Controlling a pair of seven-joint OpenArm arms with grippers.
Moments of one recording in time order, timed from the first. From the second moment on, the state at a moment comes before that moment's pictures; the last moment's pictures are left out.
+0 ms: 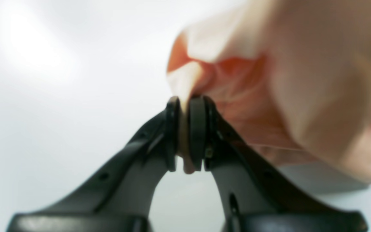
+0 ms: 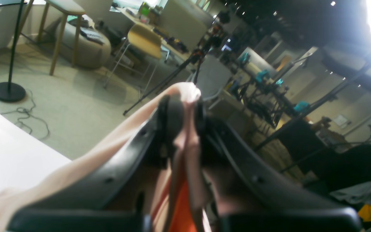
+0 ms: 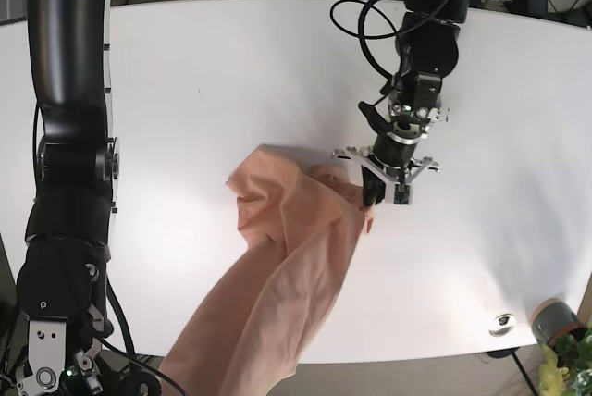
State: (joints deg) left arm -3.7 -6.4 9.9 80.1 -12.2 0.9 12.2; right arm 67.7 12.7 -9.1 84.4 3.2 24.1 -44.4
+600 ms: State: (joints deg) left arm -16.6 -17.8 -3.4 87.4 -12.6 0.7 19.4; right arm 72.2 13.6 -8.8 69.7 3.1 24.0 -36.0
